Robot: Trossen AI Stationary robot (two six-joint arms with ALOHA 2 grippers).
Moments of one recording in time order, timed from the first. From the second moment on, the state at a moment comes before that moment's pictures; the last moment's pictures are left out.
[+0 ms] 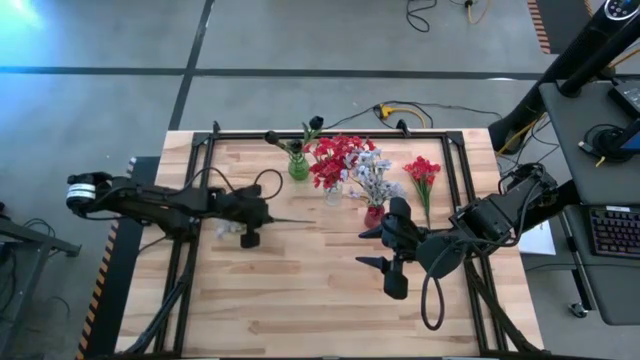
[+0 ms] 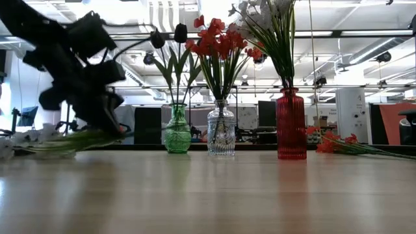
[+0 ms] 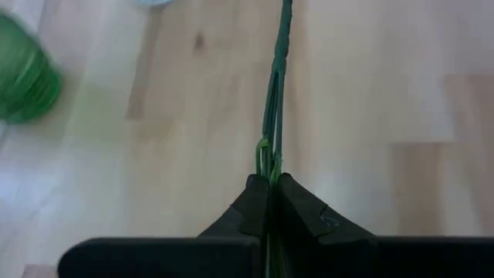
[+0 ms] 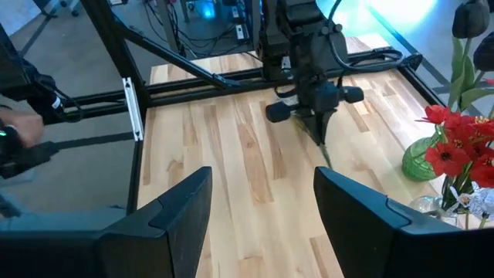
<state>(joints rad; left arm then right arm) 0.10 1.10 0.38 -0.12 -0.02 0.10 0.56 1.57 1.88 -0.93 0.55 0.47</state>
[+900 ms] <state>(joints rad) -0.39 1.34 0.84 -0.37 -0.40 0.19 0.56 1.71 1.88 -0.94 0.54 0.53</state>
